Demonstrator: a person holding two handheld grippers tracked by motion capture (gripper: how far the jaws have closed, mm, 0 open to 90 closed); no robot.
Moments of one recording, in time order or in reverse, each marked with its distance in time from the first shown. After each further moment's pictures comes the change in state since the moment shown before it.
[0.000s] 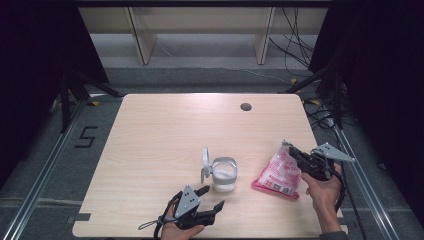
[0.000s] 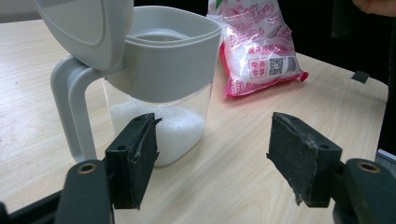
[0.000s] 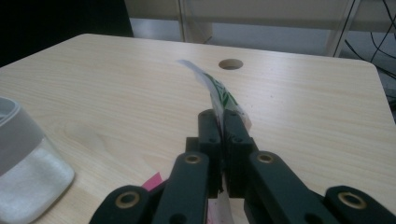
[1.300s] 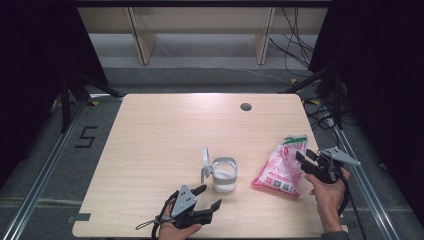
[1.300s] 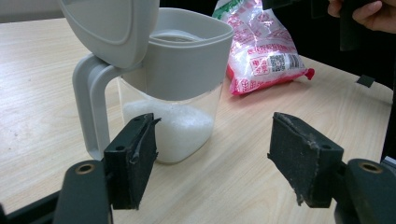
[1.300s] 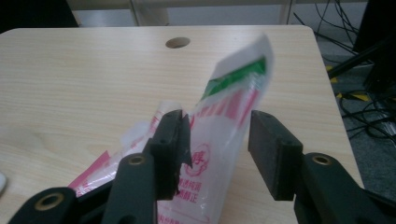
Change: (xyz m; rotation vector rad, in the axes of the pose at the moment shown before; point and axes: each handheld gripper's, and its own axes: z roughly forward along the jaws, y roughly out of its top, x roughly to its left) left arm 0.006 -0.002 -0.005 -0.006 0.019 -0.016; right arm -0.020 -0.015 -0.004 0.066 -0.184 0.113
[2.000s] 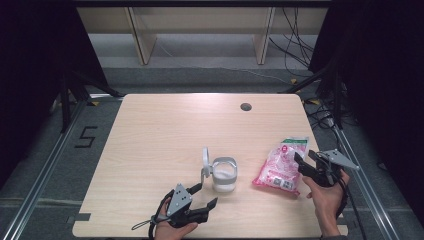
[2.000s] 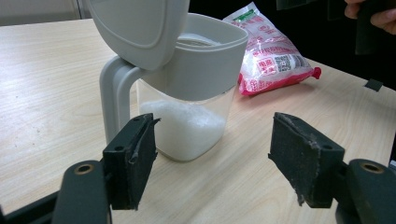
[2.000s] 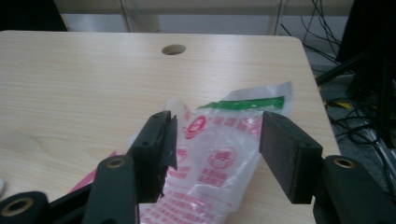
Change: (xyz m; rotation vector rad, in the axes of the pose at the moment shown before) left arm 0.007 0.002 -0.008 -0.013 0.028 -0.016; right arm 0.010 -0.001 -0.008 -0.044 -0.033 -0.077
